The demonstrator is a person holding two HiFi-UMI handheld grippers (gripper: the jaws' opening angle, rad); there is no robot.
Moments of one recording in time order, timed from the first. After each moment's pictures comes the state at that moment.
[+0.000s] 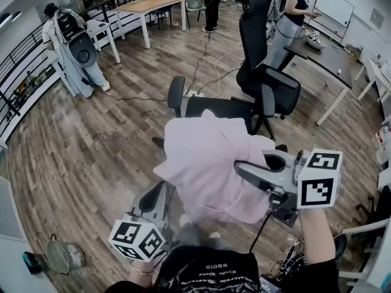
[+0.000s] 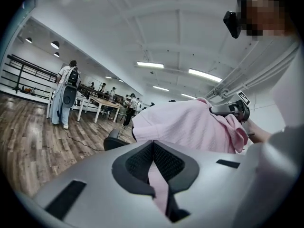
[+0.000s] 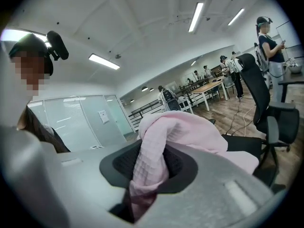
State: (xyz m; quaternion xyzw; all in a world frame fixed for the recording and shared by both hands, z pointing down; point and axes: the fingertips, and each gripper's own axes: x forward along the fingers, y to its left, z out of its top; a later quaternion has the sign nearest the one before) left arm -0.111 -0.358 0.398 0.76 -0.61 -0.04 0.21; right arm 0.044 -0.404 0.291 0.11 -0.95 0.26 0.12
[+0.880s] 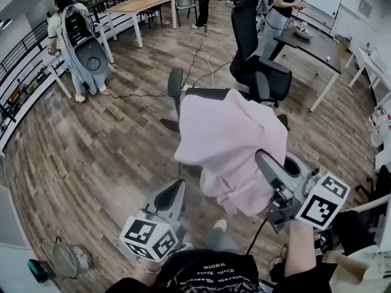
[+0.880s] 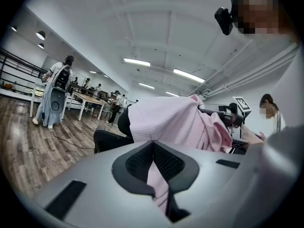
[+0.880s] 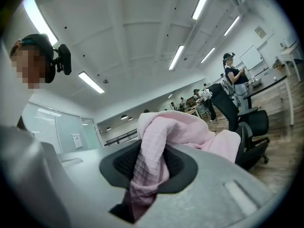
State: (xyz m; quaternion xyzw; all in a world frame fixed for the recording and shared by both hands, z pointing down) left arm -0.085 -0.284 0.388 0.82 -0.53 -0.03 0.21; right arm 0.074 -0.330 0.274 0.31 -0.92 0.22 -0.05
